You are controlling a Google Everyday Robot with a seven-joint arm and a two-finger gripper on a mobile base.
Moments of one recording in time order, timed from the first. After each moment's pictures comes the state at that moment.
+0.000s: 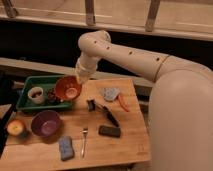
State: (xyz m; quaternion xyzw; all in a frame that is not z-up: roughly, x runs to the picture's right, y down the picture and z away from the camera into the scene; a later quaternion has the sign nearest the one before) arm -0.123 -0.038 0.740 -0.34 0.01 0.54 0.77
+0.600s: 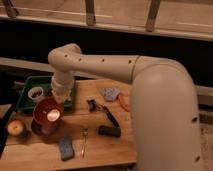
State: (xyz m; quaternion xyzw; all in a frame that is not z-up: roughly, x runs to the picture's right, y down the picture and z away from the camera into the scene) arm -0.224 0.053 0.715 -0.40 0.02 0.40 0.82
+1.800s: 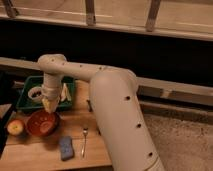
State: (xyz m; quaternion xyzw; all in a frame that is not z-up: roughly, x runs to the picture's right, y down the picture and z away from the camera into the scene) arm -0.280 0.102 0.762 -0.54 0.04 0.28 0.79
